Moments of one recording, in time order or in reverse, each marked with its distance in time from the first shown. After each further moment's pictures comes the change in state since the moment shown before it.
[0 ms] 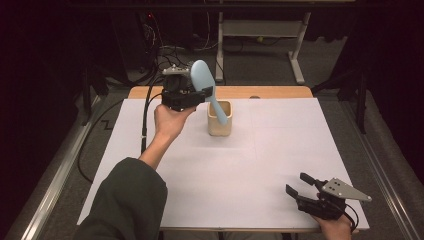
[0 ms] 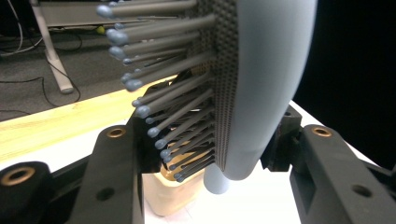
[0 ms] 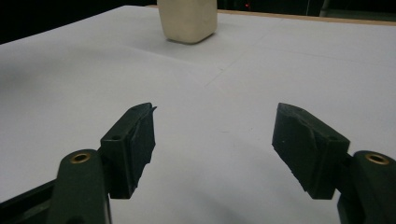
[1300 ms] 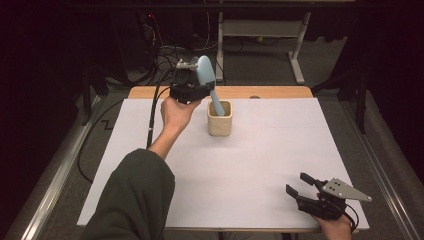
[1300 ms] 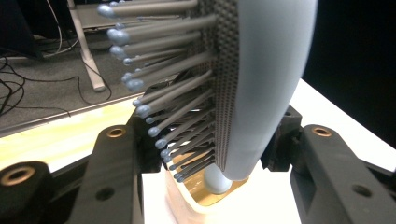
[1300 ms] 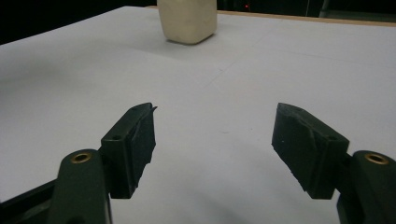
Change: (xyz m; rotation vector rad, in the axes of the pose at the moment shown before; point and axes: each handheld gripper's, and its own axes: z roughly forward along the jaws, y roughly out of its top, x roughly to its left) left arm 0.004 0.010 0.032 0.035 0.124 0.038; right arm 0.000 0.000 0.000 -0.004 0.000 -0.004
